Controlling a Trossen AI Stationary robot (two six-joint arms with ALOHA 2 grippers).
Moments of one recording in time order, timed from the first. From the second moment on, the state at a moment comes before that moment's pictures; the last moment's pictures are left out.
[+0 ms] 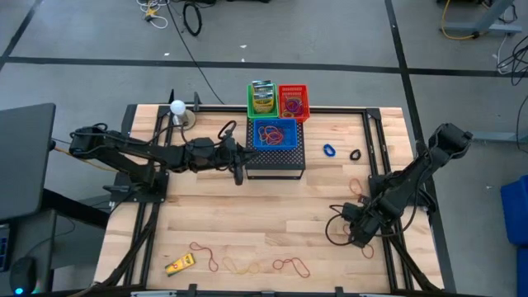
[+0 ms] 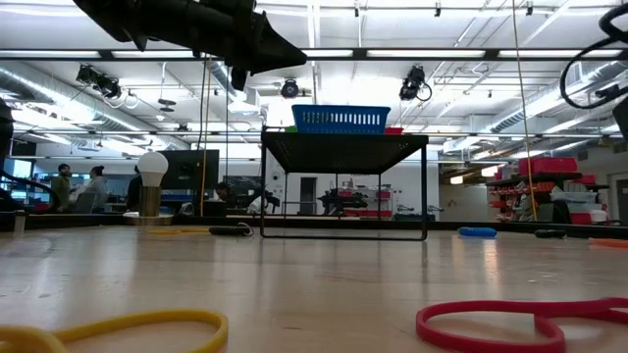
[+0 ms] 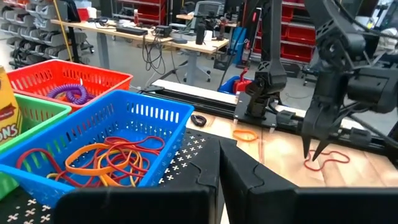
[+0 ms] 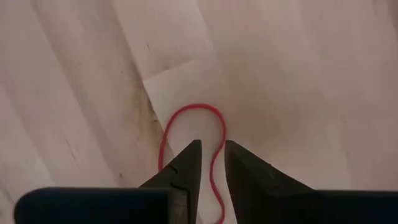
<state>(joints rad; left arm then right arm) -0.01 1.28 0.67 0.53 -0.29 -0.12 0.82 1.24 0.52 -0.65 0.07 1.20</state>
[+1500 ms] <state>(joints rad) -0.01 1.28 0.67 0.53 -0.29 -0.18 0.81 1.24 0.60 -0.69 0.13 1.25</state>
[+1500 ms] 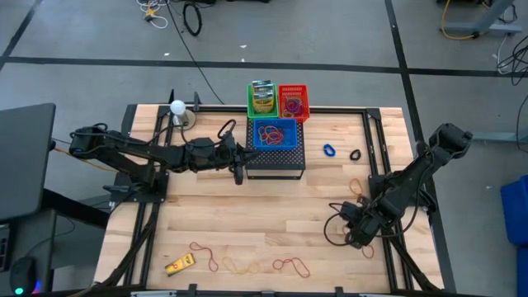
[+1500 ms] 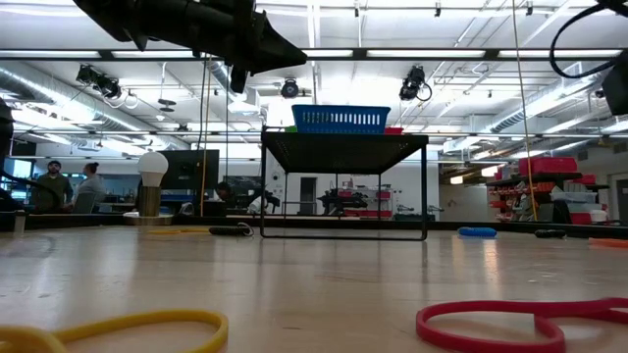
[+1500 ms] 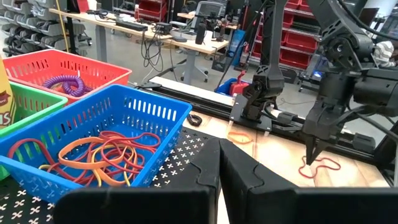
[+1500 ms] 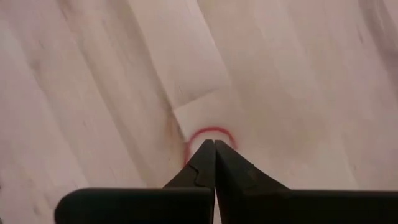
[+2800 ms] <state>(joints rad) -0.01 1.29 0.67 0.51 -0.29 -0.19 0.81 1.43 0.64 -0.73 0.12 1.14</state>
